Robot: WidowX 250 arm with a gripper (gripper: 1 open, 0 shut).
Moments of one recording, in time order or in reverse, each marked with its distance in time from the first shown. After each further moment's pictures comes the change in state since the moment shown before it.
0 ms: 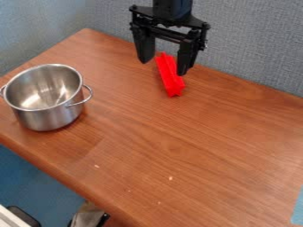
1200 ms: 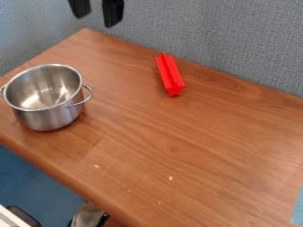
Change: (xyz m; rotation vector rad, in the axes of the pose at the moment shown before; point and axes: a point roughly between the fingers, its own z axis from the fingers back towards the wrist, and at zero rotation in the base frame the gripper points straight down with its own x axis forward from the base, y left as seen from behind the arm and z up) arm 0.009 0.110 0.037 0.004 -0.049 -0.027
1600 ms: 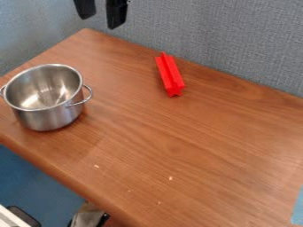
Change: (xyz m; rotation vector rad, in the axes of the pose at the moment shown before) arm 0.009 0.001 -0.011 0.002 0.039 -0.057
